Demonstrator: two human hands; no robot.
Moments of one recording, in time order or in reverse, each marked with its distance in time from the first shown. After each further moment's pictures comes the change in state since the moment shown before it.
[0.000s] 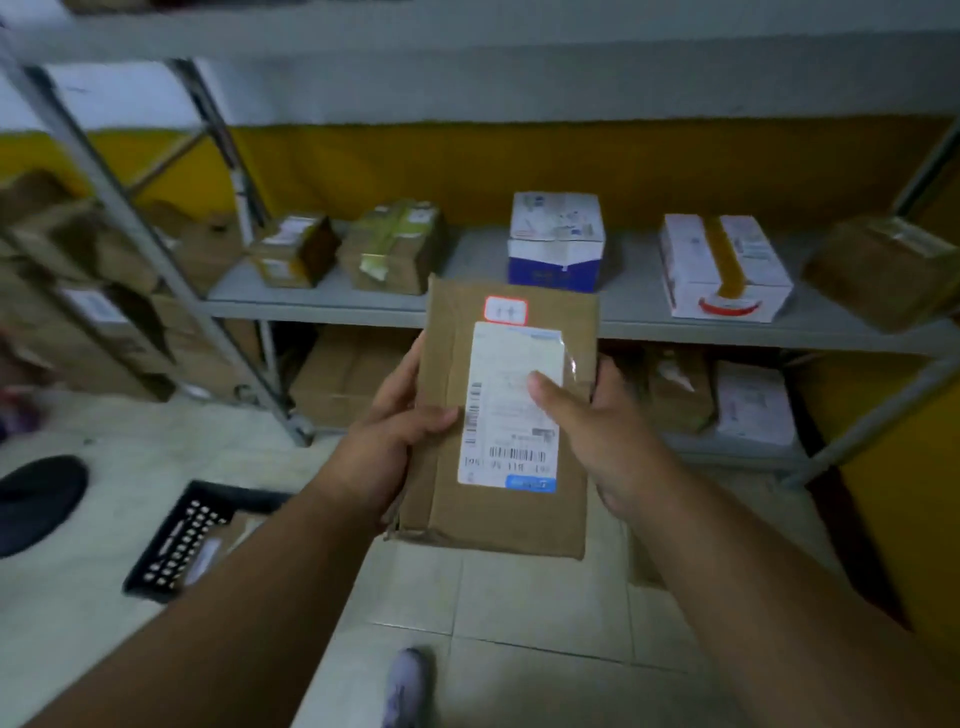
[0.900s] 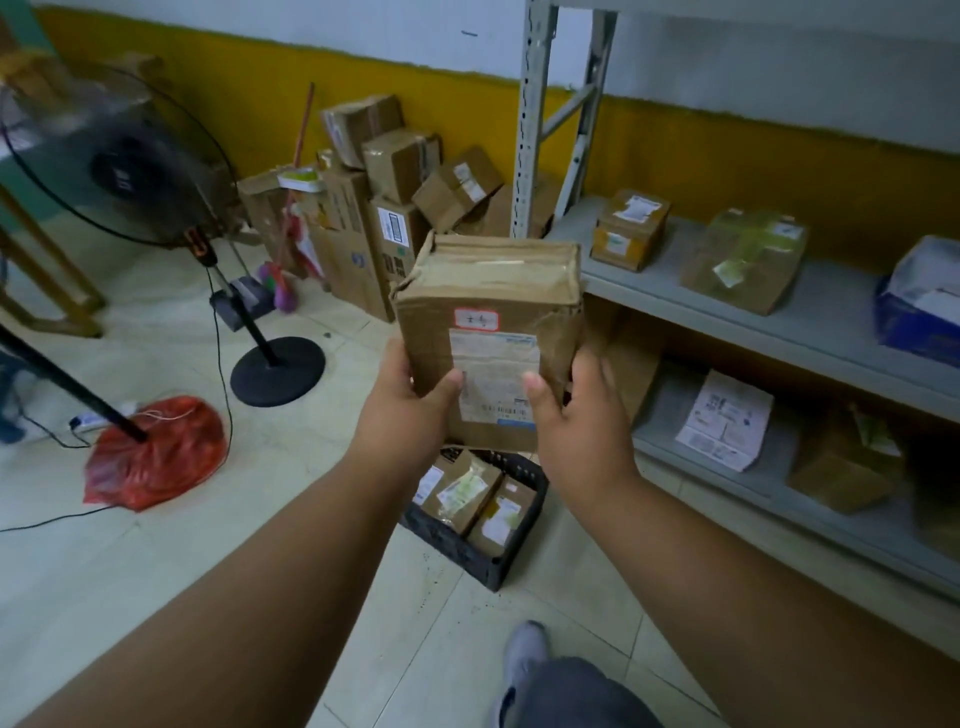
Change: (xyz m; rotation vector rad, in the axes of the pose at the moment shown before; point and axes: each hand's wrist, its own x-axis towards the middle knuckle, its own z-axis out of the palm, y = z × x) left_hand -0.203 0.097 -0.458 0.268 0.762 0.179; right_hand -0.082 0.022 0.550 -0.521 -0.130 -0.535
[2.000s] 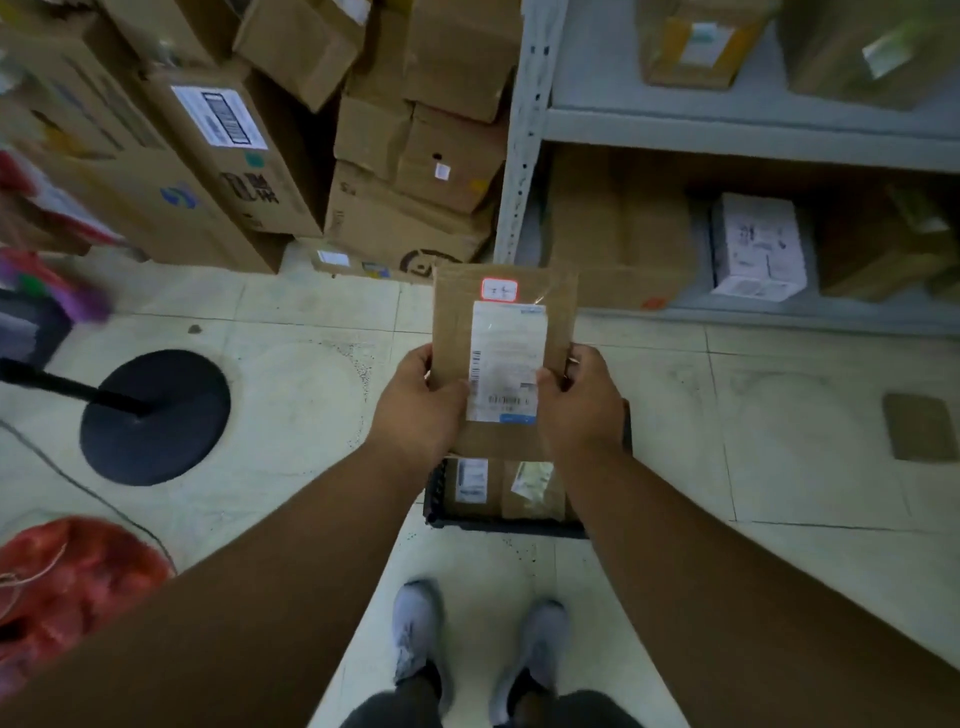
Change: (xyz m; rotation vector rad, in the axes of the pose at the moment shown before) left_hand 0.446 -0.189 -0.121 0.327 -0.505 -0.365; right_hand 0.211 0.088 0.403 -0.079 0.241 0.869
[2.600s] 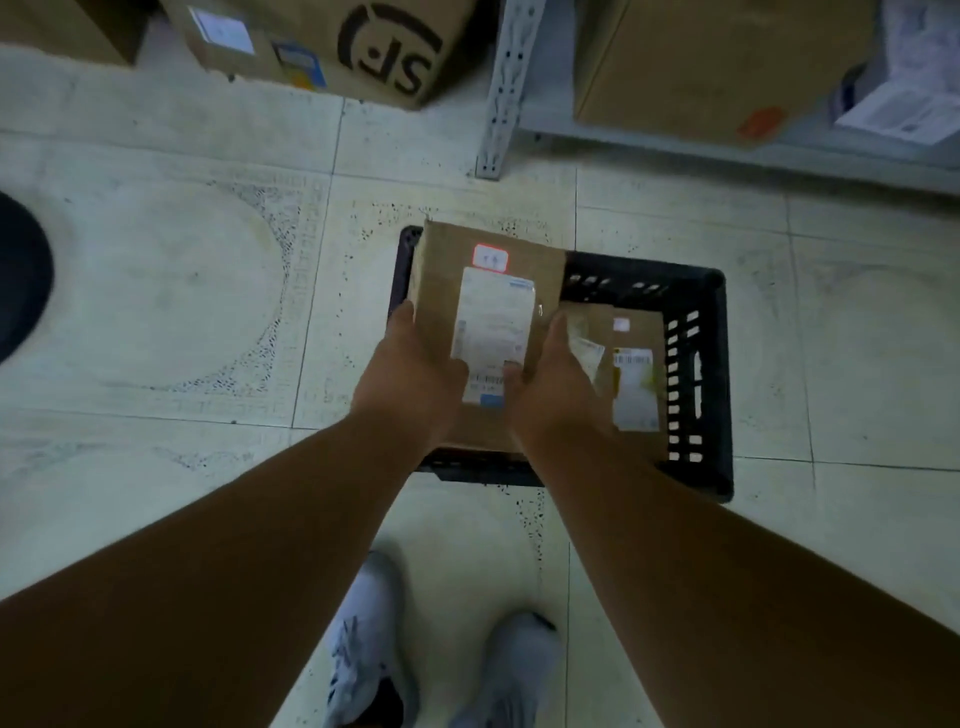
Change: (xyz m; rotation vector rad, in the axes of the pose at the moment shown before) left_hand 0.190 -0.315 0.086 0.321 -0.047 -0.004; right_hand 0.092 0.289 0.237 -0.271 -0.178 0.066
